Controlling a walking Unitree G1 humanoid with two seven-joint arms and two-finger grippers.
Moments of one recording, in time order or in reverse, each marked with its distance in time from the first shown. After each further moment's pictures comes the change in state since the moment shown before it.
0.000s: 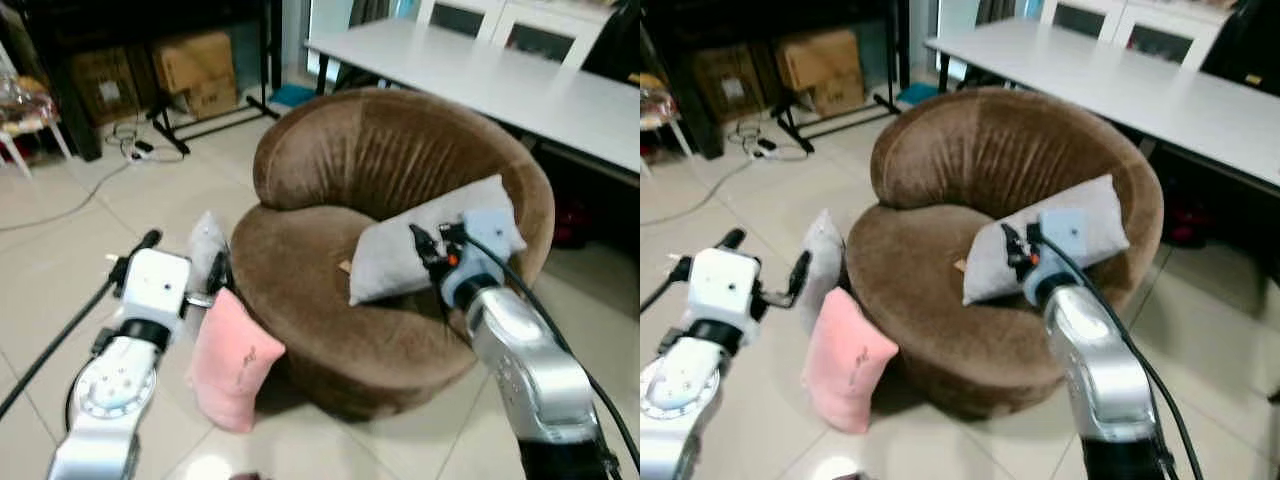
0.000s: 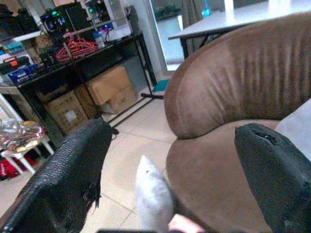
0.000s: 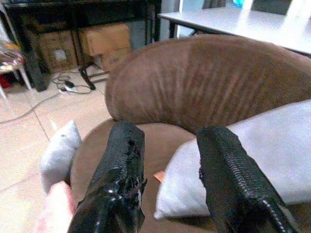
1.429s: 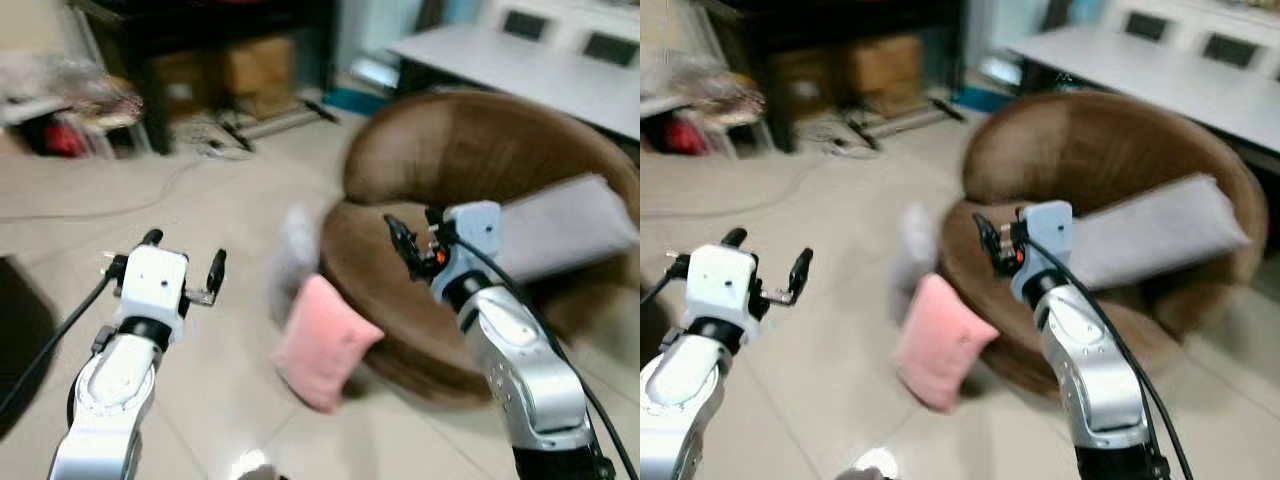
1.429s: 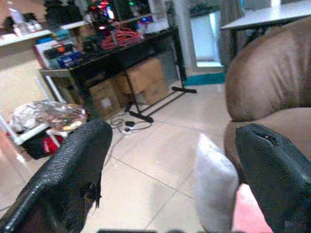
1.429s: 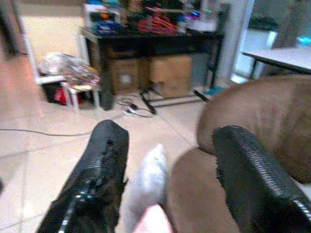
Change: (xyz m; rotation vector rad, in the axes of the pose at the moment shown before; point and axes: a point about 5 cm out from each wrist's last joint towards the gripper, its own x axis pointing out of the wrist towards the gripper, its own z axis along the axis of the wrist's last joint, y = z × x) left arm 0.001 -0.003 0.004 -0.050 -0.016 -0.018; right arm -0.007 0.015 0.006 -0.022 -0.110 0.116
